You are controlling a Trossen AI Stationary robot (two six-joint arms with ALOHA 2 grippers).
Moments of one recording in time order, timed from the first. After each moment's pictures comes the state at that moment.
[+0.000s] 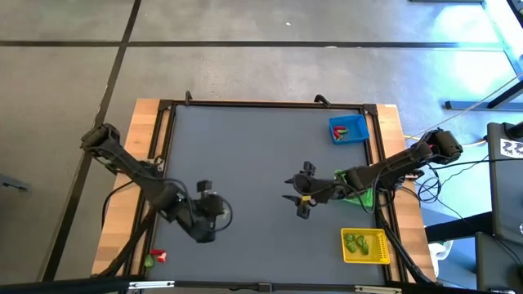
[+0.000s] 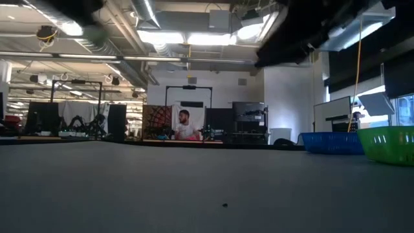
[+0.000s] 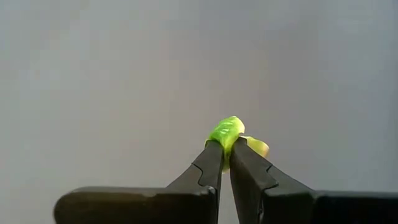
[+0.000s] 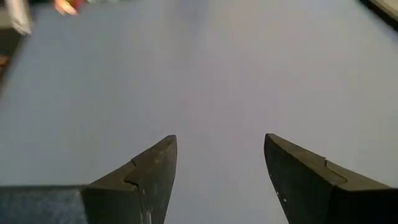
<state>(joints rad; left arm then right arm) -0.64 1.45 1.11 -0.80 -0.49 -0.68 0.35 1.40 0.82 -0.06 0.41 0.32</state>
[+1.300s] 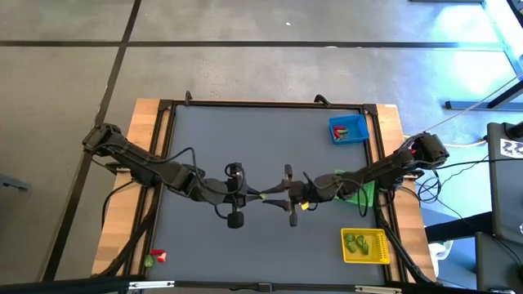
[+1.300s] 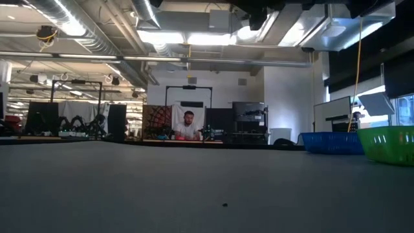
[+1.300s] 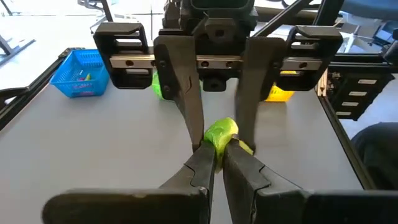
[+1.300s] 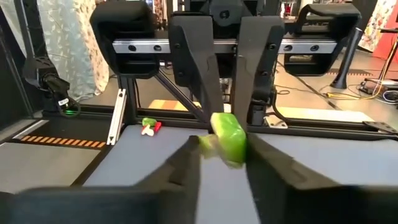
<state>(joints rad) -0.38 1.46 1.10 -0.12 -0.45 -0.20 0.33 1.57 0.82 0.71 0.22 -0.01</state>
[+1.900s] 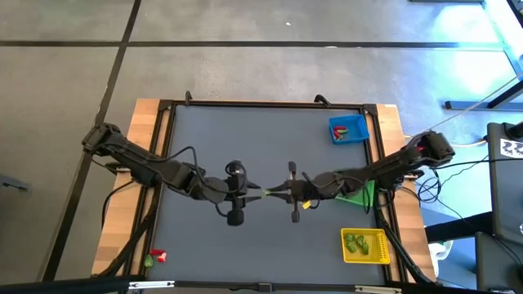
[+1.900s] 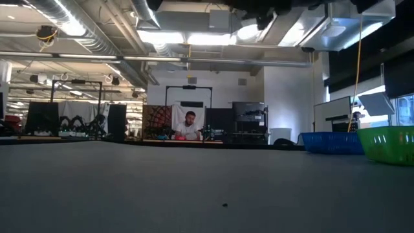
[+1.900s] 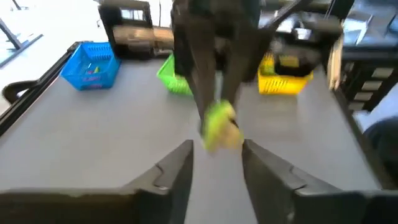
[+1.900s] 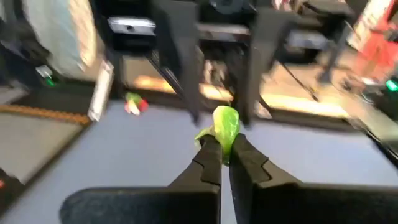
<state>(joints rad) -0.37 1.45 1.10 -0.15 -0.46 -0.20 0.31 1.51 0.82 0.57 0.25 -0.09</state>
